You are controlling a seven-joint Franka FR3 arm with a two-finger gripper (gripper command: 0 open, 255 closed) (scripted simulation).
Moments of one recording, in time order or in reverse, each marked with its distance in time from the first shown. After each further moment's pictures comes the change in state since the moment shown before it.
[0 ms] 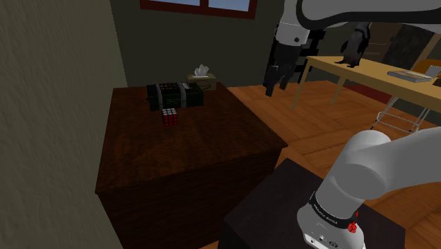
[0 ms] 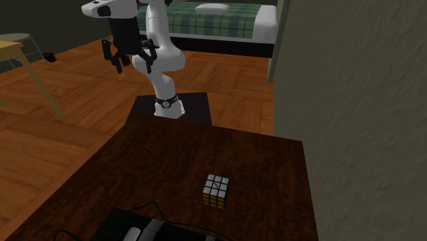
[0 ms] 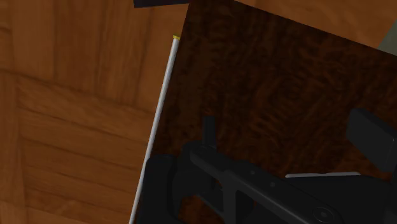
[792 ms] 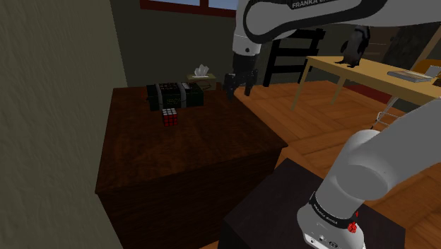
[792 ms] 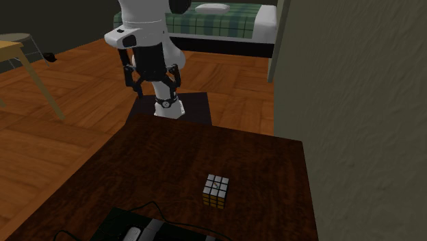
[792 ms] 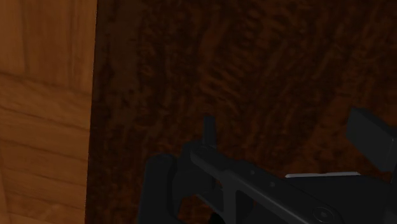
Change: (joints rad) arm 0.042 0.346 0.113 0.137 0.071 0.187 0.168
